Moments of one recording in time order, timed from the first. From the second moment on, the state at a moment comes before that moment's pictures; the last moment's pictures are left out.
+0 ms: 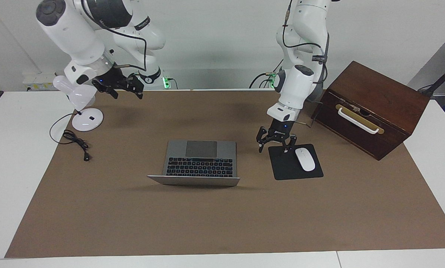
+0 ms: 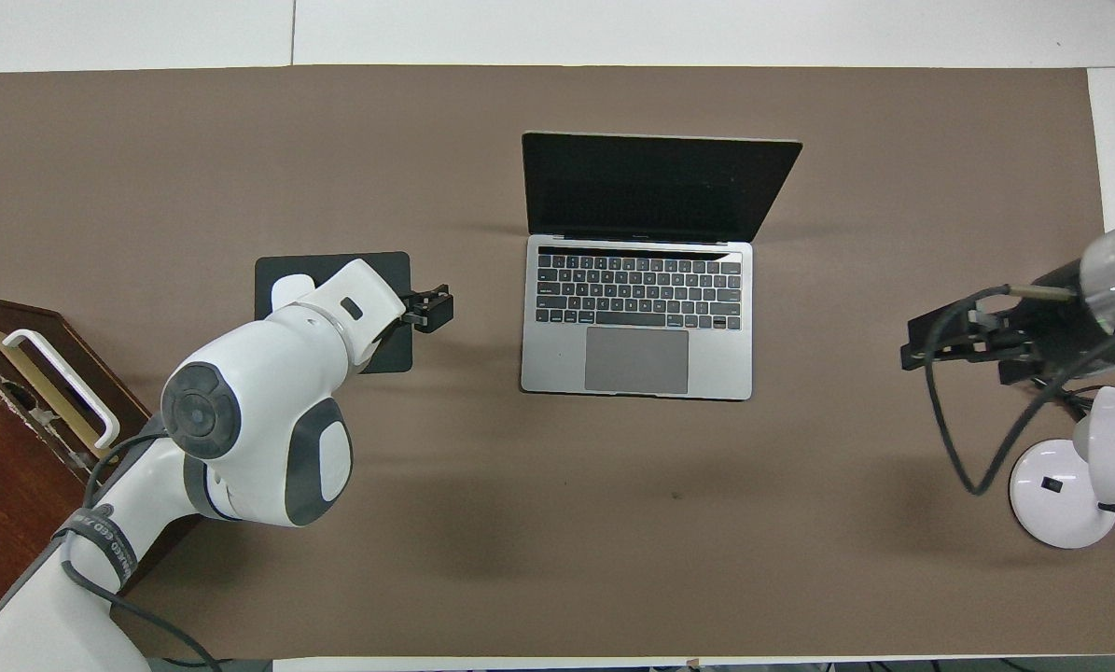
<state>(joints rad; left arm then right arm) -0.49 0.09 0.05 -2.30 -0.34 2.91 0.04 -0.13 -0.09 0.12 -1.74 0.13 1.49 0.15</state>
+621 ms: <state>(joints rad) -0.27 0.08 0.06 -2.26 -0.34 2.85 0.04 -0.15 -0.09 0.10 -1.71 -0.07 1.68 0.03</state>
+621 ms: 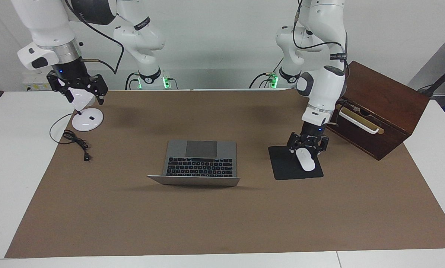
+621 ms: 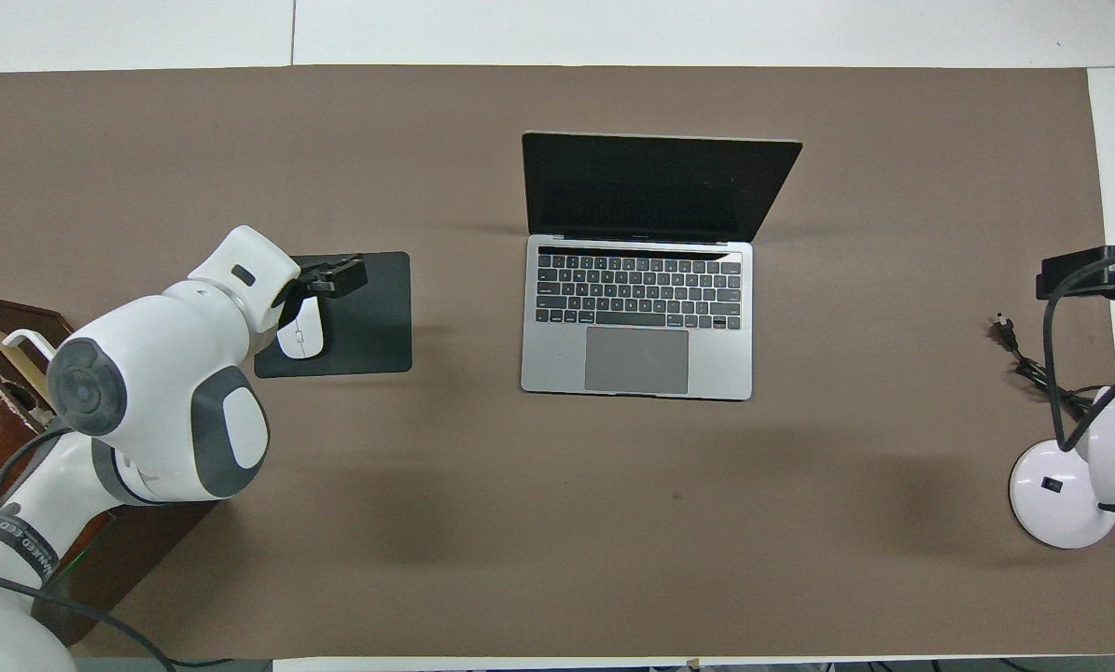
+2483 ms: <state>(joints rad) -0.08 0.01 0.05 -1.57 -0.01 1.52 0.04 -0.16 -0.10 0.09 -1.67 -0.03 1.45 0.06</state>
